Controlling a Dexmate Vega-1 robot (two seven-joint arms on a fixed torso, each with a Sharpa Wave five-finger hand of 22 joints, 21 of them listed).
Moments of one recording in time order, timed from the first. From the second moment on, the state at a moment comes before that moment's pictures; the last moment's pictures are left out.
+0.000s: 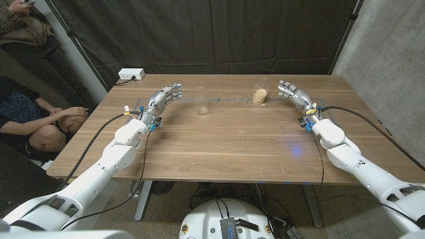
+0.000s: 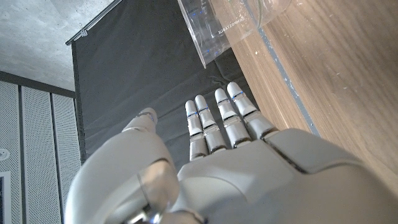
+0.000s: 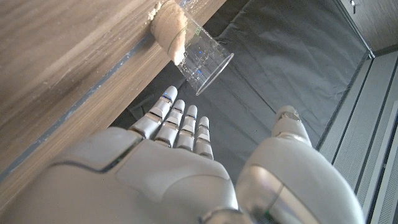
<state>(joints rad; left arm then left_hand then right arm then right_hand) 0.82 0.59 0.37 -1.22 -0.60 -0.41 -0.19 0.57 0.06 0.36 0.07 0.19 0.34 -0.08 0.47 0.29 0.45 -0.13 0.29 0.53 0.45 -0.05 0.22 0.28 0.35 -0.03 0.45 0.19 -0.71 -0.60 -0.45 -0.95 0.29 0.68 0.05 0.47 -0.08 0.30 -0.14 0.20 0.14 0.00 0.21 0.24 0.18 0.02 0.28 0.27 0.23 -0.04 0.20 0.19 0.24 -0.04 0.40 0.18</state>
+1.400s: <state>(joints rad) 0.76 0.58 0.41 -1.09 -0.56 -0.49 -0.27 0.56 0.05 0.36 0.07 0.19 0.35 -0.07 0.47 0.29 0.46 -0.13 0.29 0.53 0.46 -0.05 0.22 0.27 0.37 -0.04 0.45 0.19 -0.43 -0.53 -0.72 -0.45 0.04 0.85 -0.21 0.47 -0.12 0.29 -0.14 0.22 0.04 0.05 0.20 0.23 0.09 0.05 0.25 0.28 0.14 -0.04 0.18 0.19 0.19 -0.02 0.33 0.18</state>
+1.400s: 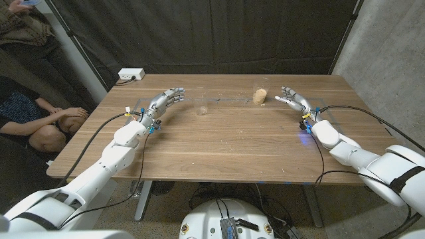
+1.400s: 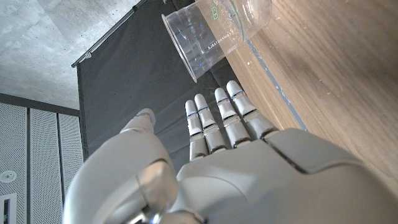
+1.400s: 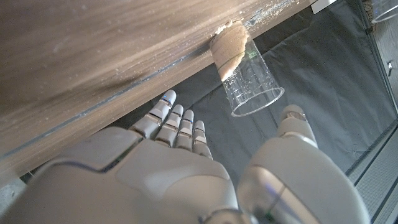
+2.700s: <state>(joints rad) 0.74 0.59 0.43 -1.07 -0.54 -0.47 -0.28 0.56 0.05 0.36 0.07 0.19 0.36 -0.07 0.47 0.29 0.47 -0.13 0.29 0.53 0.46 -0.05 0.22 0.27 0.37 -0.04 0.44 0.19 -0.40 -0.58 -0.79 -0.58 -0.06 0.66 -0.25 0.48 -0.13 0.29 -0.14 0.24 -0.01 0.06 0.19 0.23 0.04 0.05 0.24 0.28 0.09 -0.04 0.18 0.19 0.15 0.00 0.29 0.18</state>
